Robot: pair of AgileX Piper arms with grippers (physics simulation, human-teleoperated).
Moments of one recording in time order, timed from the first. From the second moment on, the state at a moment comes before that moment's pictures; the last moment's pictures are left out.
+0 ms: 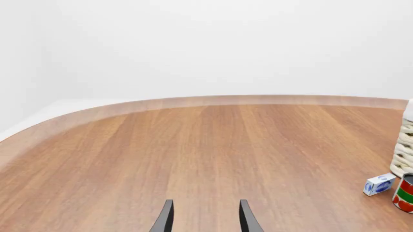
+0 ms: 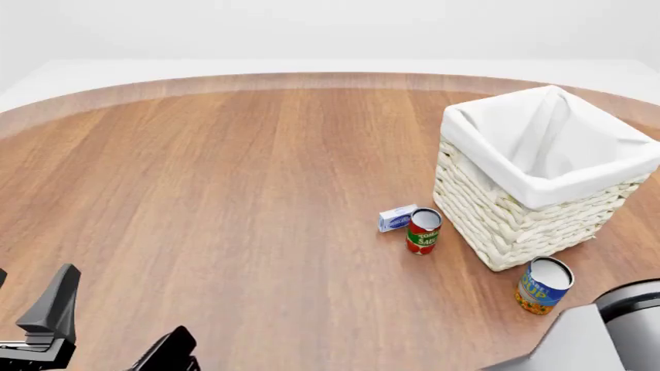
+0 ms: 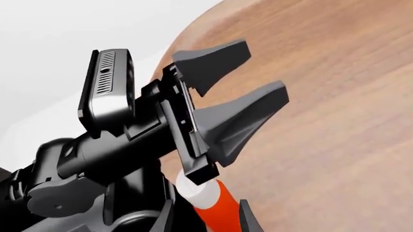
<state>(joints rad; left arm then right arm) 0.00 0.00 0.00 0.00 0.00 1.42 1.99 -1.08 -0.52 0.38</state>
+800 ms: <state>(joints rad) 0.00 0.00 0.00 0.00 0.00 1.42 2.10 -1.17 -0.52 0.39</state>
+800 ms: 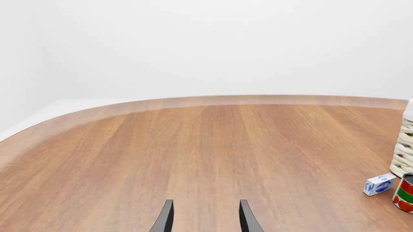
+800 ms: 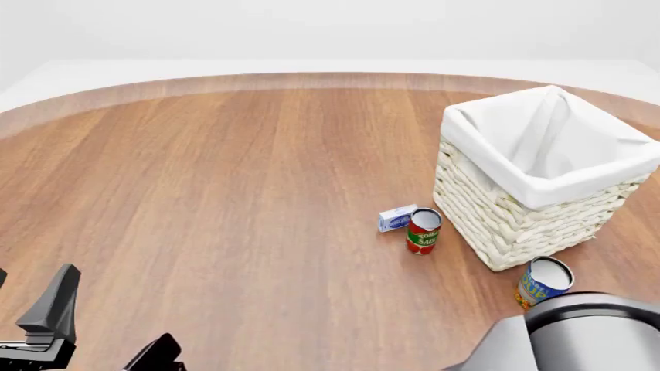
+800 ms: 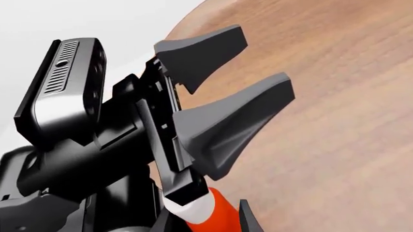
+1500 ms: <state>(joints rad) 0.00 0.00 0.00 0.00 0.00 1.42 2.14 -1.22 -0.52 0.40</state>
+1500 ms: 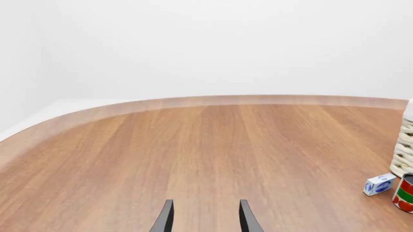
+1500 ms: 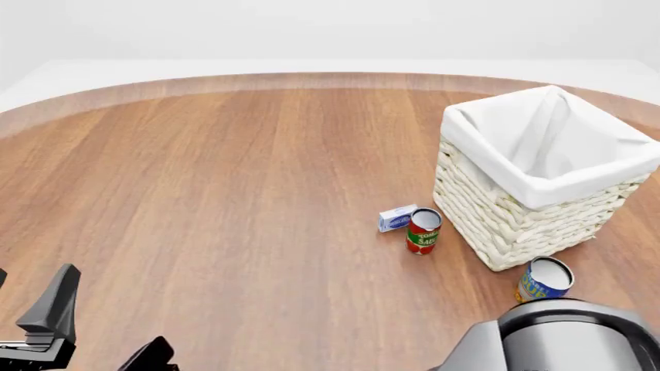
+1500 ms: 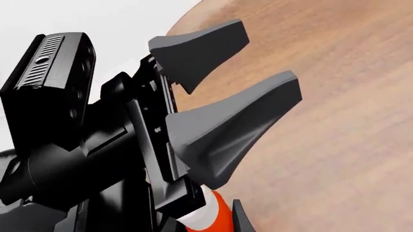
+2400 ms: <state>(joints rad) 0.00 0.00 0.00 0.00 0.00 1.35 2.10 -1.16 -0.55 0.40</state>
